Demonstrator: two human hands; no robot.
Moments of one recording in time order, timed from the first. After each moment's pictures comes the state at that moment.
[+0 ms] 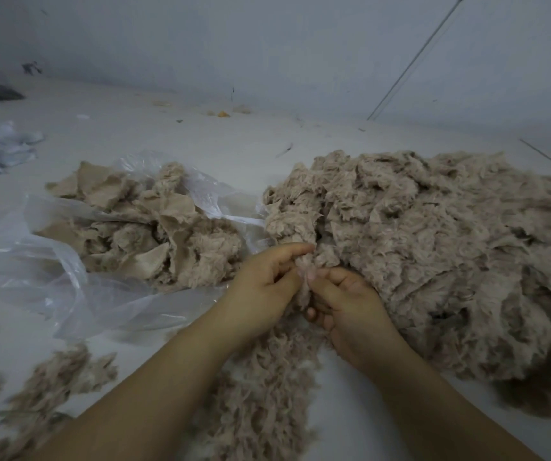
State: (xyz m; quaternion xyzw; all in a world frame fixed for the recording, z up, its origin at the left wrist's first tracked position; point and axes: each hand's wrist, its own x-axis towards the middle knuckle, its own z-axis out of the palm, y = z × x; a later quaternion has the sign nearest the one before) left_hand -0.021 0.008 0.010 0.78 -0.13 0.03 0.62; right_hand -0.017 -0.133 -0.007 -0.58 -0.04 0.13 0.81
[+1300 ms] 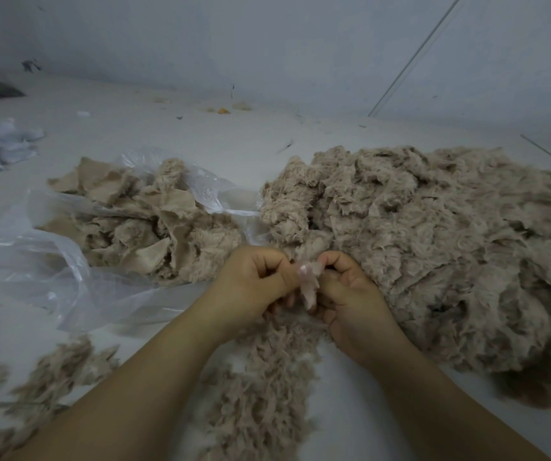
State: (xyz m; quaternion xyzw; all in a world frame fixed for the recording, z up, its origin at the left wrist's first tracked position) left_hand -0.037 0.021 0.024 0.74 -0.16 0.00 0.66; right_hand -0.020 -0.137 -0.006 -0.54 -0.05 0.12 0.83
